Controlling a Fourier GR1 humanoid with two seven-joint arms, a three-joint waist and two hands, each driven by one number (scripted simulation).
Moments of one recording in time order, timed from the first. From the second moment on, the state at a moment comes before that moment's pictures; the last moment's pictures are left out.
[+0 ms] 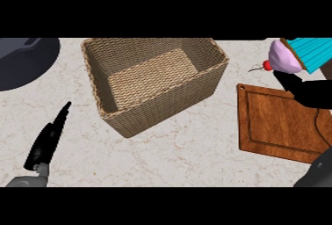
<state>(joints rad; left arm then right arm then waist) -0.03 0.31 -0.01 -1.40 -0.24 0.06 0.26 -0.84 -0.04 -0.39 -2.01 0.89 0.89 0.22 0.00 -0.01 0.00</state>
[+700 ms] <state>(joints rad) -0.04 0.30 0.02 -1.39 -0.25 0.04 0.24 -1.07 0.00 -0.20 -1.77 0.70 0.78 0.57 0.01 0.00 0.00</state>
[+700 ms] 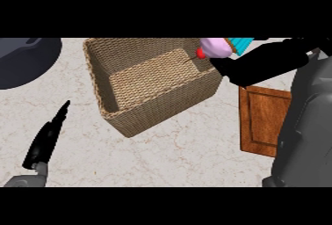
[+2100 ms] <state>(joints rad) -0.04 0.26 0.03 -1.41 -0.28 0.02 0.24 -1.10 0.00 0.12 -1.23 0.70 0.02 0.57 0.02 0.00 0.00</state>
